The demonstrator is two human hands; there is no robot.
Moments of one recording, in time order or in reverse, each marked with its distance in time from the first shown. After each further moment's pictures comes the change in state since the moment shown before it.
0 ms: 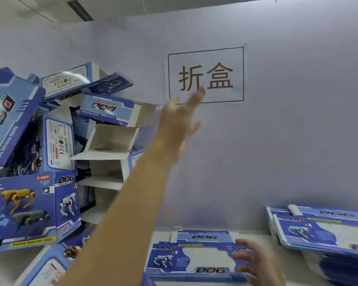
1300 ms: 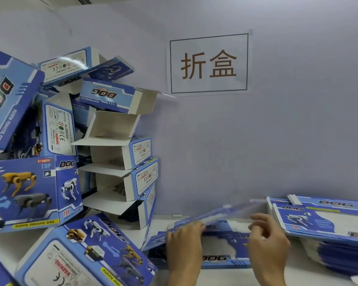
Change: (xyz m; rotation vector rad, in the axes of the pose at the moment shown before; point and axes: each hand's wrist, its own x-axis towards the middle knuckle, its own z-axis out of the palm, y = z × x) left_hand -0.130 -0.239 -0.055 1.384 -0.080 -0.093; right_hand 0.000 0.012 0.014 -0.394 0.528 -0.796
